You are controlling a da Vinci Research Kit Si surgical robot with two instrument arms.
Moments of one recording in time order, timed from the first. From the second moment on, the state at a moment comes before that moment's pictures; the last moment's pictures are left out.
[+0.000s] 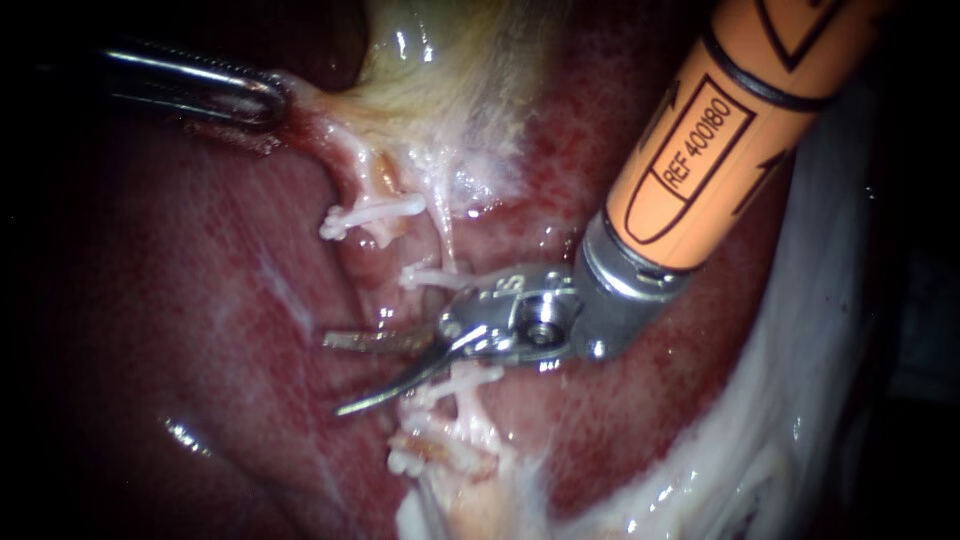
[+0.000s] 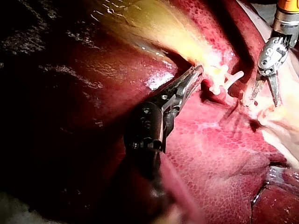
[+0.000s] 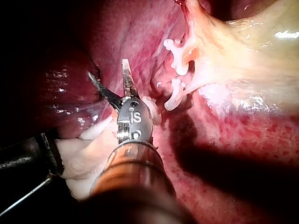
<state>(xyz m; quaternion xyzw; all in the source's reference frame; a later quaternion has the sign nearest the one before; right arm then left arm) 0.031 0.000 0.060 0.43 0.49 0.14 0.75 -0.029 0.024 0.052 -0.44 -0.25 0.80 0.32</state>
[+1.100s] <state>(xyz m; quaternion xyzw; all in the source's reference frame) 0.019 0.002 0.065 0.45 0.40 0.18 0.78 -0.028 0.024 0.052 -0.44 -0.25 0.80 0.32</state>
